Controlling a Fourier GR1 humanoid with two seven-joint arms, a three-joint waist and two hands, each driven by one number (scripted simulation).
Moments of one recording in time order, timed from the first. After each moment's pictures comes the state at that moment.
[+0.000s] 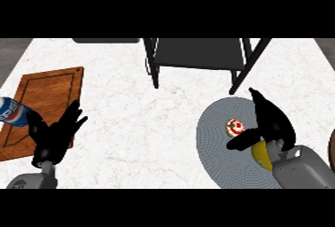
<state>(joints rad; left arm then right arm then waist) -0.06 0.29 -0.02 -1.36 0.25 0.08 0.23 -0.34 -0.46 0.44 -1.63 0.41 -0.04 1.07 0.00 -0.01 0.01</state>
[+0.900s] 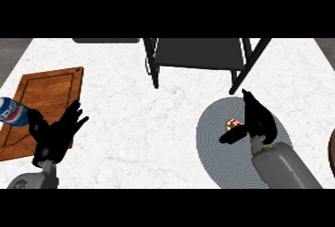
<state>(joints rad) -0.07 0.26 0.01 -1.37 0.22 0.06 0.27 -0.33 -0.29 0.35 -1.39 0.60 -0.08 0.90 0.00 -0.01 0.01</state>
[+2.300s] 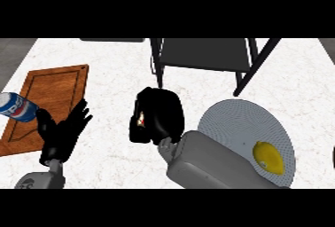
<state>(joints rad) -0.07 0.22 0.00 -1.39 0.17 0.04 0.27 -0.81 -0.01 0.74 -1.37 0.57 -0.20 1.01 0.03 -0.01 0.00</state>
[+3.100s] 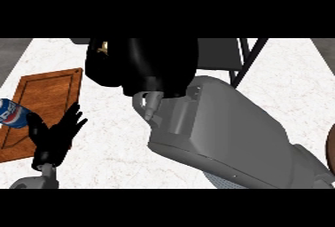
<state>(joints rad) -0.04 0.23 0.04 -1.40 0.18 0.04 0.27 -1.26 -0.05 0.43 -1.48 0.71 -0.07 1.18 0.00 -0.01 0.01</state>
